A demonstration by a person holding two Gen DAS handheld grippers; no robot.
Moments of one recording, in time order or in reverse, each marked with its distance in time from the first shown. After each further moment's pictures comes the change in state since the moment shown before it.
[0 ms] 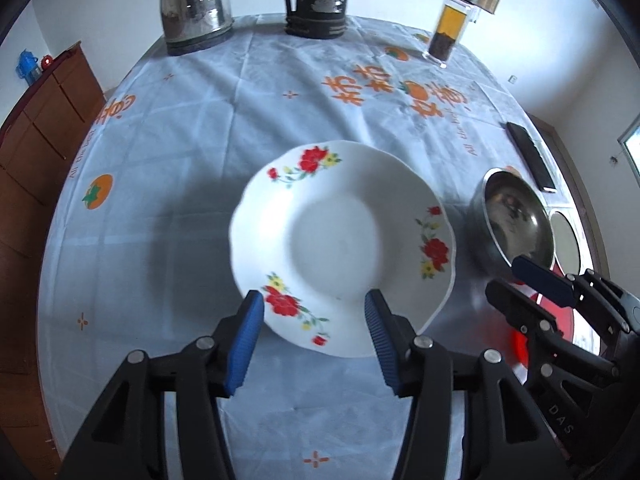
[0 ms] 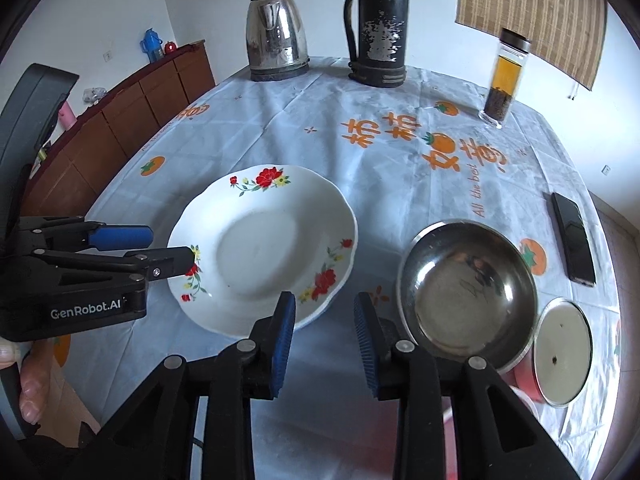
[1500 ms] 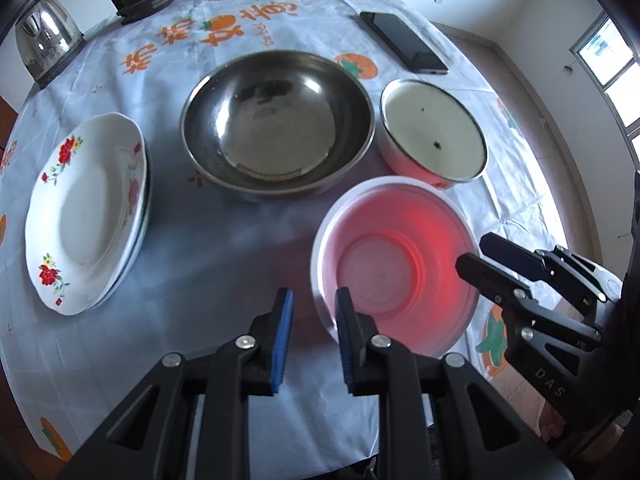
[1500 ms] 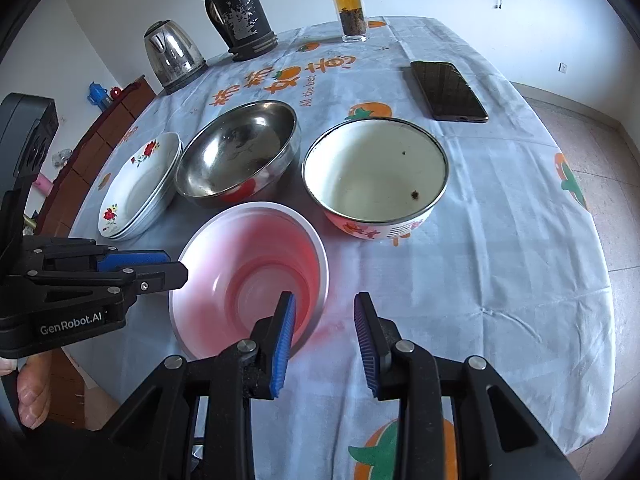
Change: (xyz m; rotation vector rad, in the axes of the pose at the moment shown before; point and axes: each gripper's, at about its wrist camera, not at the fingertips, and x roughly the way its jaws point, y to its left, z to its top) left arm 0.034 -0.202 -0.042 0.232 0.193 -0.098; right arm -0.047 -0.167 -0.130 0.285 0.057 0.024
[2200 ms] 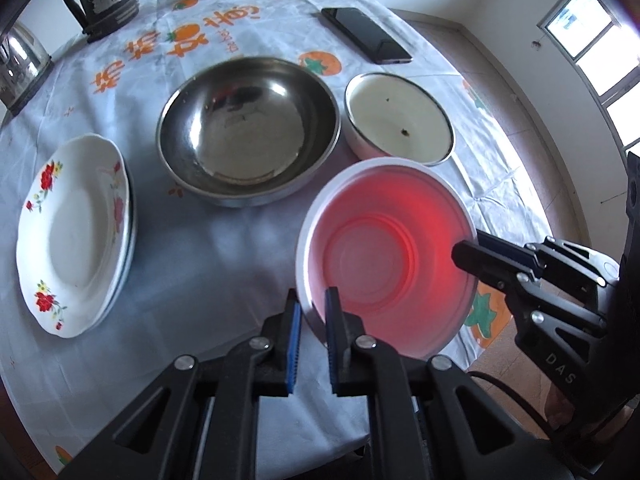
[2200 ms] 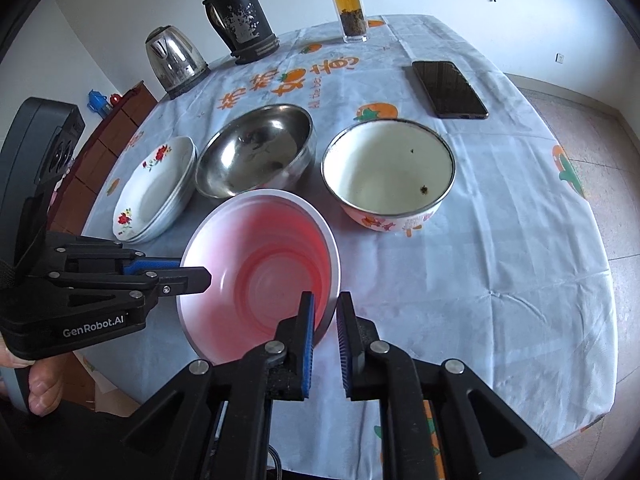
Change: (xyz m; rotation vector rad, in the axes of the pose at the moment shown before) left arm -0.014 -0.003 0.002 0.115 -0.002 -0.064; right arm -0.020 0.012 -0.002 0.045 -0.006 0.021
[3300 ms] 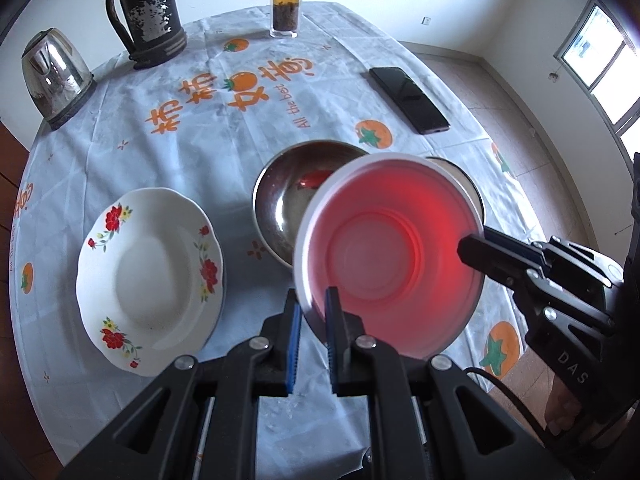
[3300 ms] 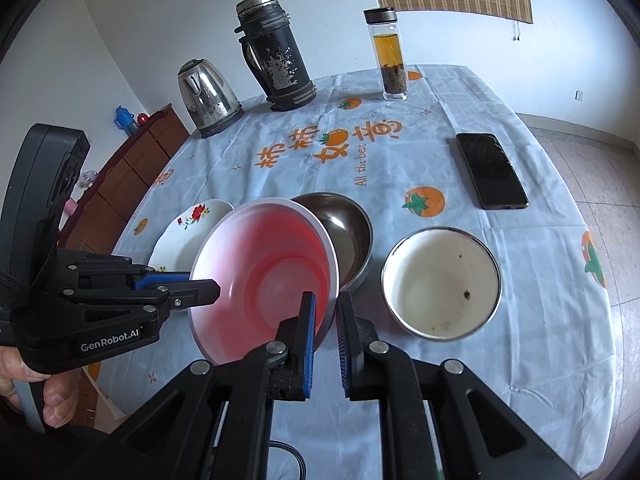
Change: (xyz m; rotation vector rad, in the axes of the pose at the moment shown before) left arm -0.043 0.048 0.027 -0.059 -0.112 0.066; right arm -0.007 0.036 0.066 -0.061 -0.126 0.066
